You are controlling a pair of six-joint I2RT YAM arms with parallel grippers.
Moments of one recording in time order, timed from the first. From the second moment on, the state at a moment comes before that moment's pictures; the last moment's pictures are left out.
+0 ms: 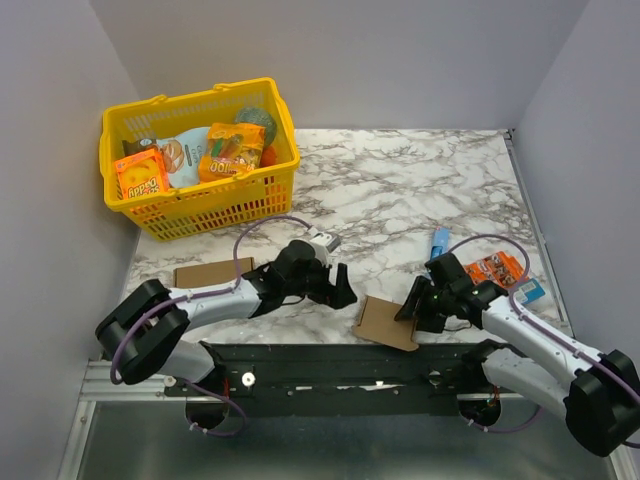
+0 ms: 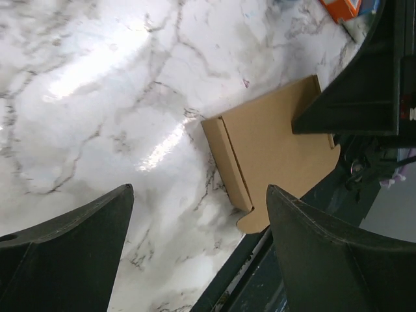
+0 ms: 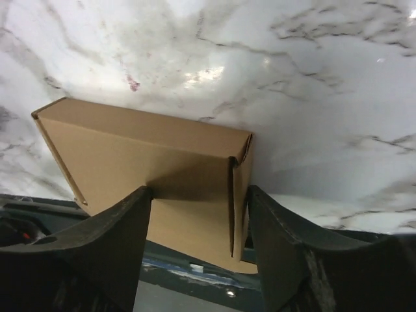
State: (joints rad) left arm -0.87 1.40 0.57 0.25 0.28 -0.54; right arm 0.51 0.94 0.43 -0.64 -0.14 0.94
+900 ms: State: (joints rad) left arm -0.51 1.22 0.44 0.20 0.35 -0.59; right arm 0.52 1.25 0.42 -0.04 -0.41 0.96
